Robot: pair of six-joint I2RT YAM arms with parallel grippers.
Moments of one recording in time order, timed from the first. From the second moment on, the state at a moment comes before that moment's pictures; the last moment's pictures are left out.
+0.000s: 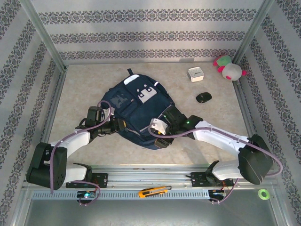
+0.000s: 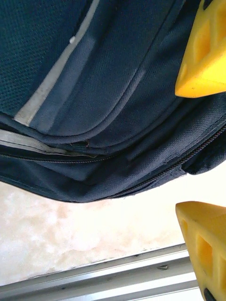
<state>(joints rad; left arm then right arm) -0.17 1.27 0.47 -0.01 0.65 -0.61 0.76 1.32 0.84 -0.57 -0.36 -0.34</state>
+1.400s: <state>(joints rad) -0.19 1.24 0.35 0.15 0.66 -0.83 0.96 1.28 0.74 -0.17 -0.19 0.84</state>
